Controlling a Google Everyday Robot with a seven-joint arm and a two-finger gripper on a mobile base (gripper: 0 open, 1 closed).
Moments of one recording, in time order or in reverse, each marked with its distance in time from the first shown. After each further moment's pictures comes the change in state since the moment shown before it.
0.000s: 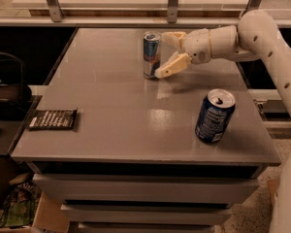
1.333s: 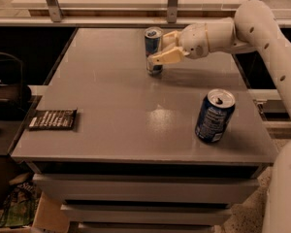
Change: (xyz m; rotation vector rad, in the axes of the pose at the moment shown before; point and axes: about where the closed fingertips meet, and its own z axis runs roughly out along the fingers) arm -0.015 0.002 0.006 -0.037 0.032 -0.029
